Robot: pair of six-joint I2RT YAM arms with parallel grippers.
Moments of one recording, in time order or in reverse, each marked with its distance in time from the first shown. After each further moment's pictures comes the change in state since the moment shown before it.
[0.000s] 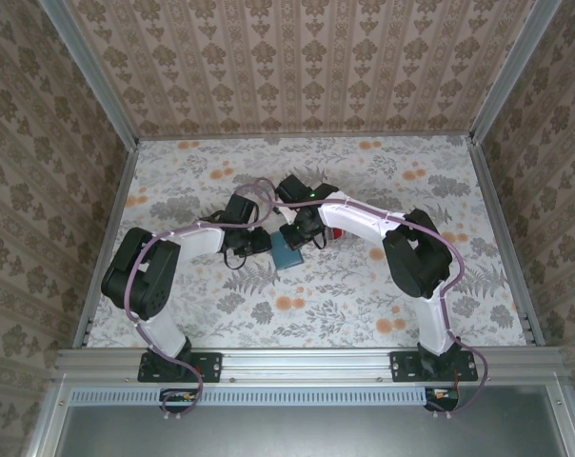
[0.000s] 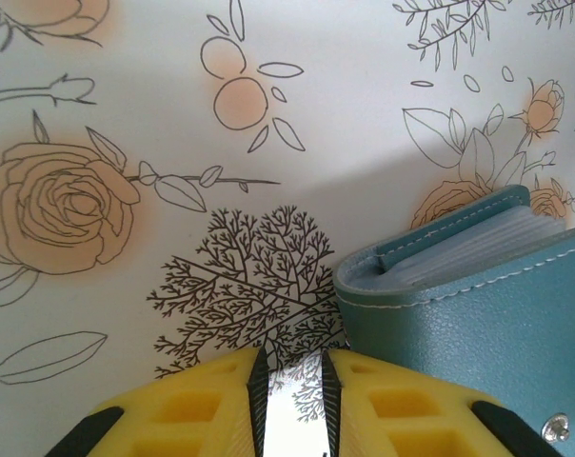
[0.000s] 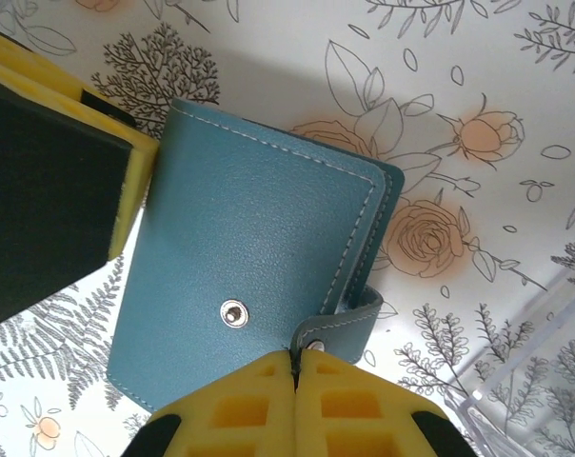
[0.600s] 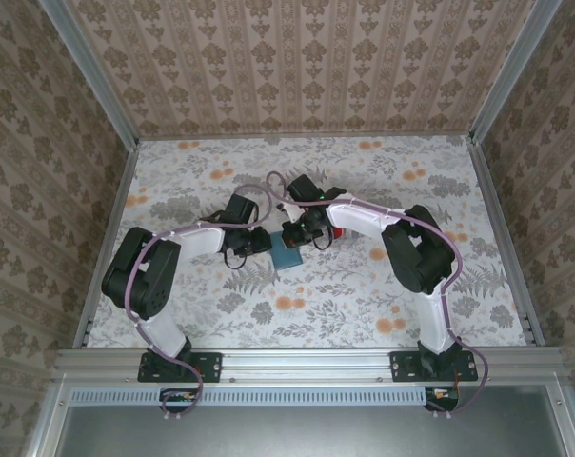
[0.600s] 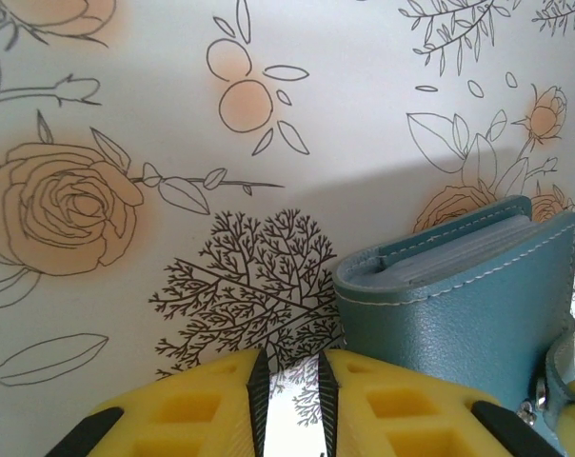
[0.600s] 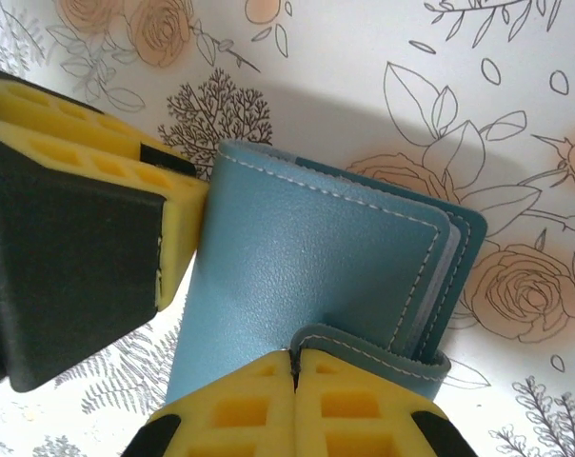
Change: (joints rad) left arm 0.000 0.005 0.000 0.005 0.000 -0.015; right arm -0.066 0.011 -0.108 0.208 -0.265 0.104
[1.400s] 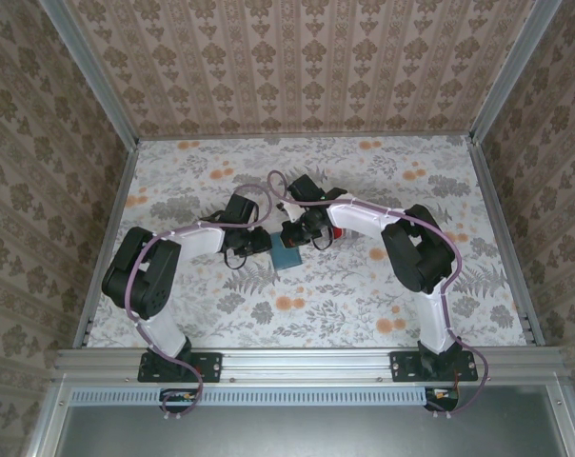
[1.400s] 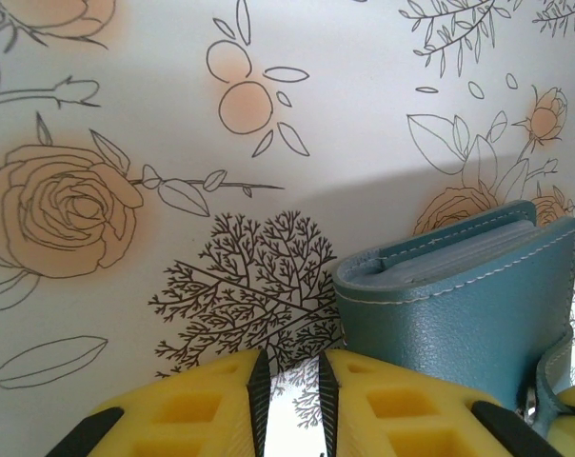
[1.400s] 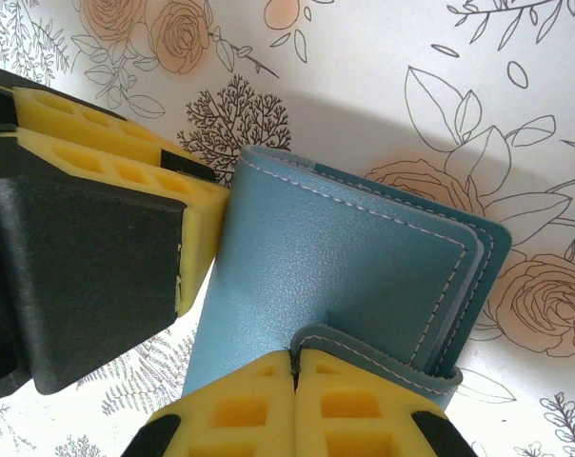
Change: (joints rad) left arm 0.000 0.002 0.000 0.003 0.000 0.000; right arm -0.005 0.002 -0.015 0.026 -0.031 0.013
